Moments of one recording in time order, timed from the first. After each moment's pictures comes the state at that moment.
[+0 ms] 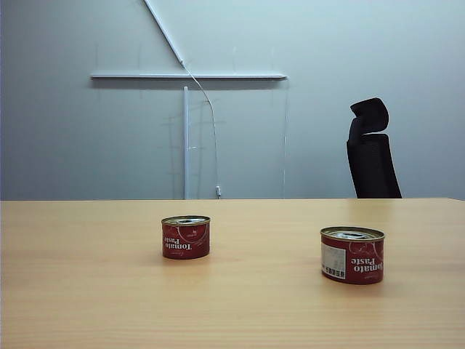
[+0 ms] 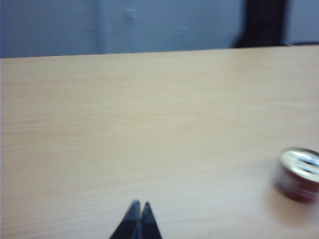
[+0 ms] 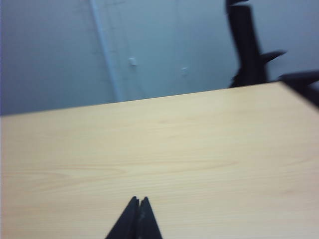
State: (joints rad) left arm -0.19 0.01 0.01 -0.08 0.04 0.01; right arm -0.02 0.00 0.01 0.06 -0.04 0.17
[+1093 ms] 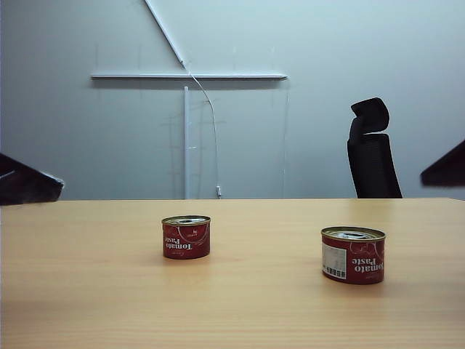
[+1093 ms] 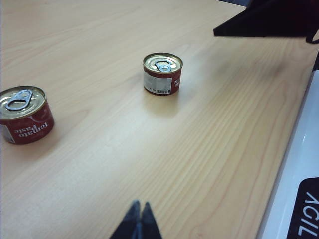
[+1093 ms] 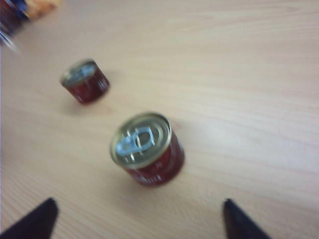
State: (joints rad) left arm -0.96 0.19 0.00 -0.09 0.04 0.01; right arm 0.32 0.20 0.01 -0.14 -0.27 0.26
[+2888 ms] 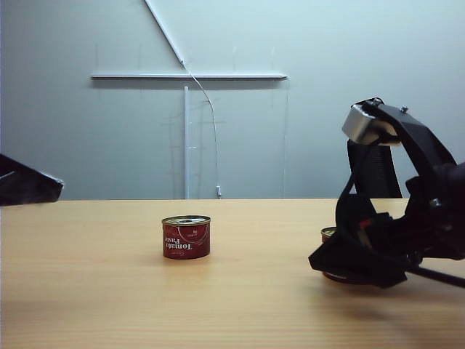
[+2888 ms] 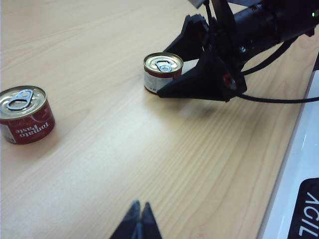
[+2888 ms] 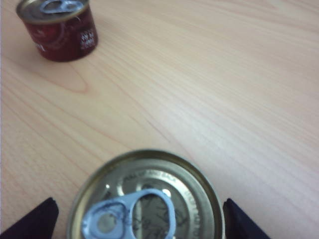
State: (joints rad) left arm -0.96 0.19 0.01 -0.09 0.04 0.01; right arm 0.57 1.45 0.13 0.87 -0.05 -0.05
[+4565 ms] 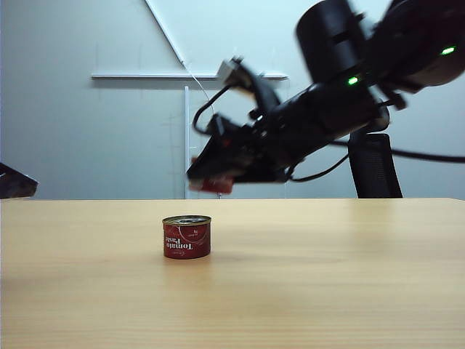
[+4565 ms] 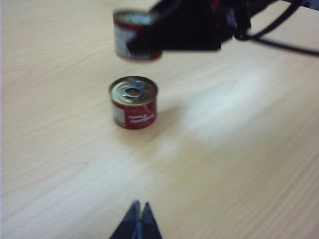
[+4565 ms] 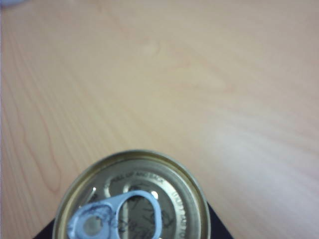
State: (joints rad) left arm -0.68 0.19 0.01 -0.09 0.04 0.01; right arm 0.59 1.74 0.84 0.49 -0.33 -0.03
